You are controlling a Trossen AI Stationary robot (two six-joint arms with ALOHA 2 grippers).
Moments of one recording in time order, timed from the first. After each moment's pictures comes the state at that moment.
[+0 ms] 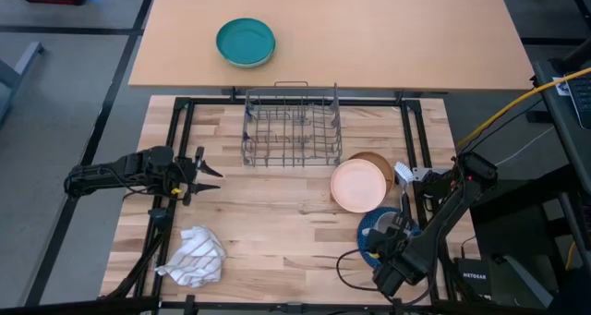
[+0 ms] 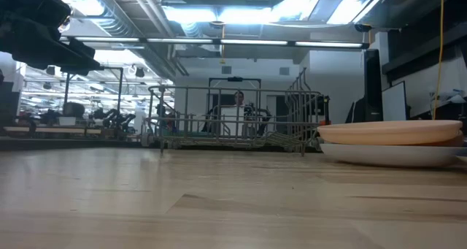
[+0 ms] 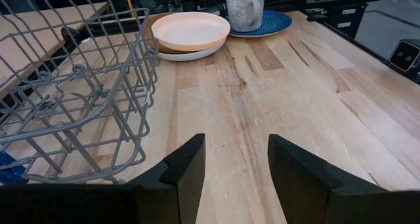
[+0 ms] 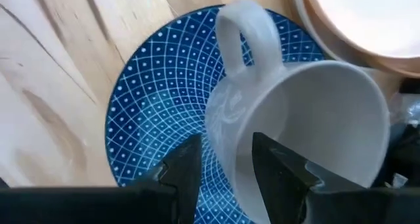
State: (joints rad) left arm 0.10 0.00 0.17 -0.49 0.15 0.16; right arm 0.89 1.75 1.35 -1.34 0.12 1.30
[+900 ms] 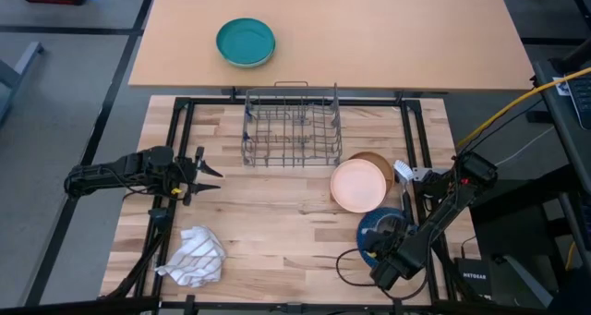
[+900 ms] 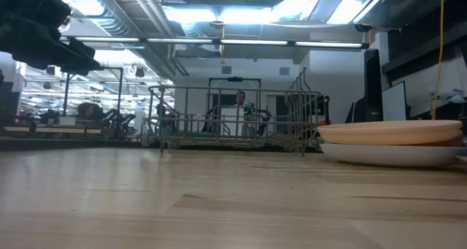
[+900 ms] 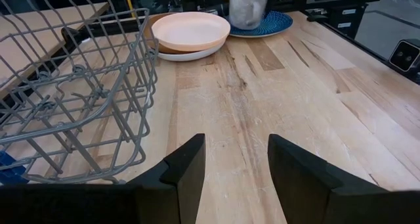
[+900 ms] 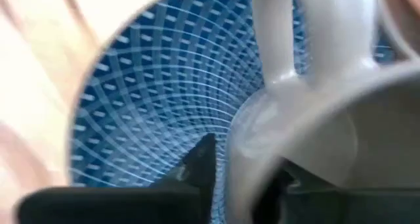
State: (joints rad) left arm 0.10 0.00 0.17 -0.49 0.15 0.16; right arm 0.89 1.75 1.13 -1.07 0.09 1.27
